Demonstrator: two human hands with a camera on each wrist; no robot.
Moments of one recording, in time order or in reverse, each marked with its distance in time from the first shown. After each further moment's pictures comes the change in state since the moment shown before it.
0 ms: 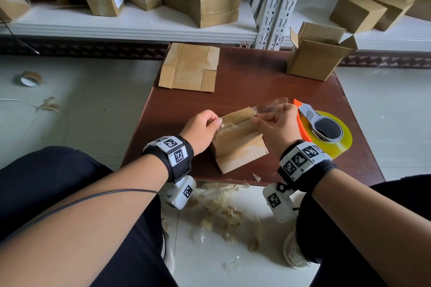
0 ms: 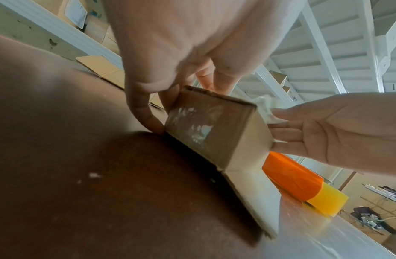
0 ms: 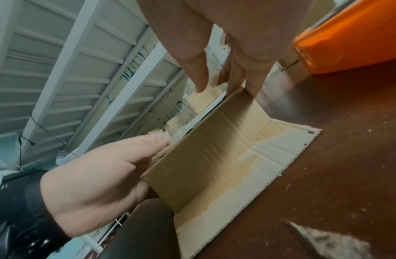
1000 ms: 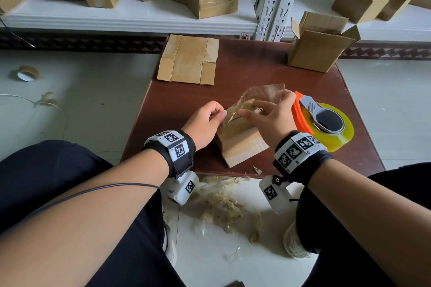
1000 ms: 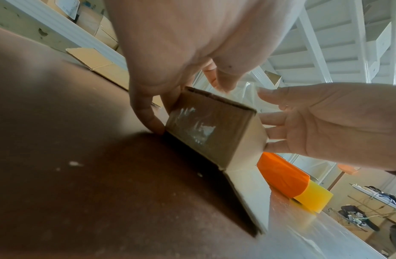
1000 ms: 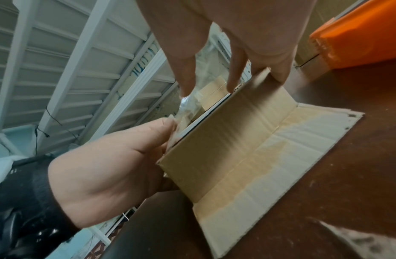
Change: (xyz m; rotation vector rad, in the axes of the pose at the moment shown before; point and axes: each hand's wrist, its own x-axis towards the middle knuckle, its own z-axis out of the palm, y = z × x) left_hand -0.003 0.003 0.006 -0.078 -0.012 0.083; right_hand -0.004 -0.008 0.009 -0.002 -0.064 -0.010
